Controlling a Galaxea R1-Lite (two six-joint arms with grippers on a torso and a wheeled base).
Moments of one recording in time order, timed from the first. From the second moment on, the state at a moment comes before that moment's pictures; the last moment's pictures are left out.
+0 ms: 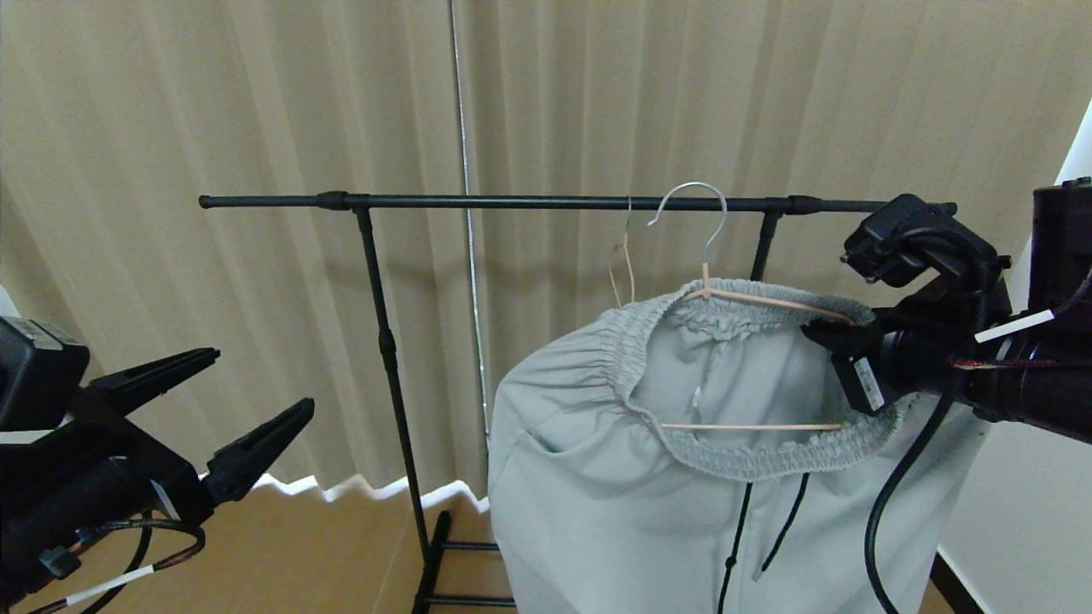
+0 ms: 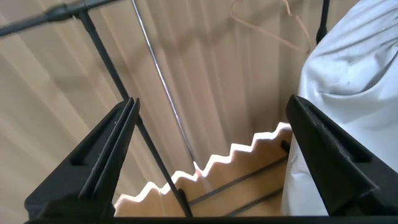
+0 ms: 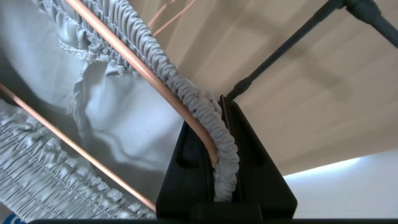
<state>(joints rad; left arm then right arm) -0.14 1.21 -0.23 -0.95 -0.25 0.23 0.46 1.43 -0.89 -0.14 -0.26 -0.30</state>
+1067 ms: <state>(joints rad) -0.15 1.20 -0.22 -0.95 -0.25 0.23 0.46 1.42 -0.85 -0.15 -0.25 -0.22</state>
